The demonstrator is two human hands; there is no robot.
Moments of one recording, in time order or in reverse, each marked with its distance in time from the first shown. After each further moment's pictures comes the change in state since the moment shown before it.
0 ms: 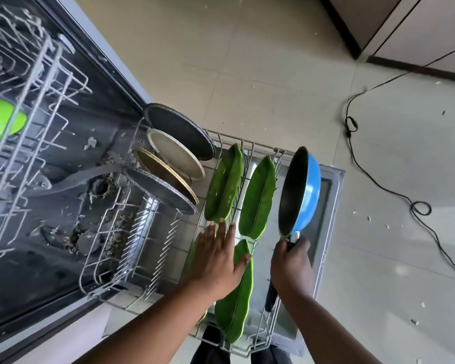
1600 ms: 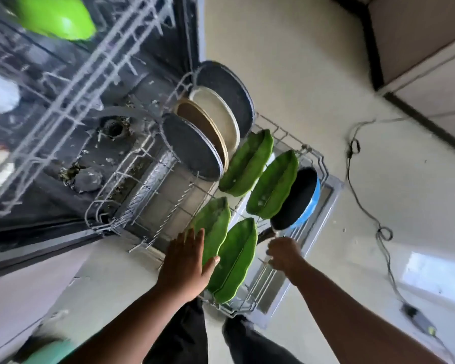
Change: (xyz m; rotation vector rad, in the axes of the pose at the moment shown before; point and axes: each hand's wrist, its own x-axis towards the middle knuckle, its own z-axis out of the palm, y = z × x) left_hand -0.094 -0.076 0.066 -0.329 0.061 -0.190; right_hand 0.005 0.017 0.036 -0.215 -0.356 0.082
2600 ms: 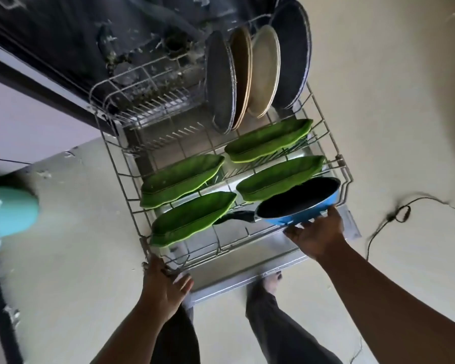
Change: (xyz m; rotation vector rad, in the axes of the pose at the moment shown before) left_hand -0.018 0.170 0.171 -2.602 0.557 -1.030; right_hand 0.141 -0.020 -0.138 0.701 -0.390 0.134
